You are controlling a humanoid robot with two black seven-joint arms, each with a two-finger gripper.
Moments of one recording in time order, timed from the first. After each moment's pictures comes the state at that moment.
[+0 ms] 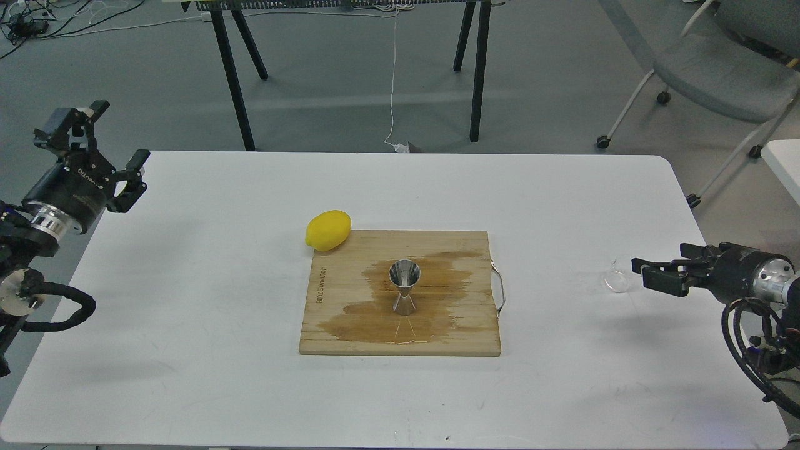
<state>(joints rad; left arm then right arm) -0.69 0.53 -0.51 -0.57 0.16 -0.49 -0.49 -0.05 -0.77 1.35 1.40 0.95 -0.49 -0.29</state>
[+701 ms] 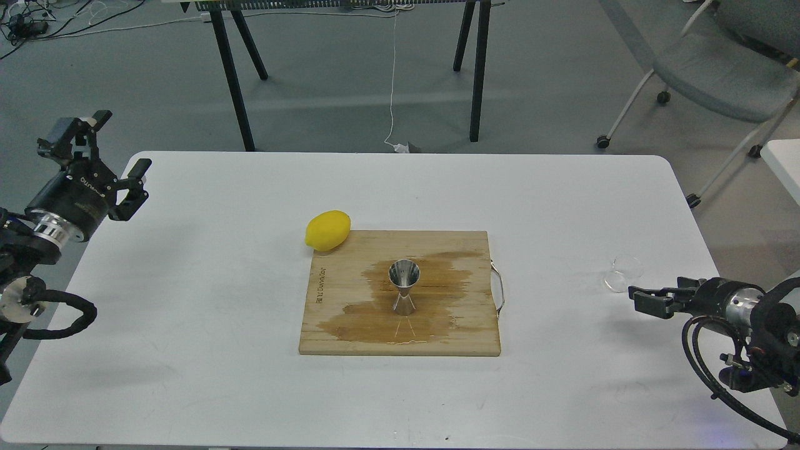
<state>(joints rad) -0.67 0.52 -0.51 -0.57 0.16 -0.49 -0.49 0.04 -0.61 1.32 1.20 0.77 -0.49 -0.29</state>
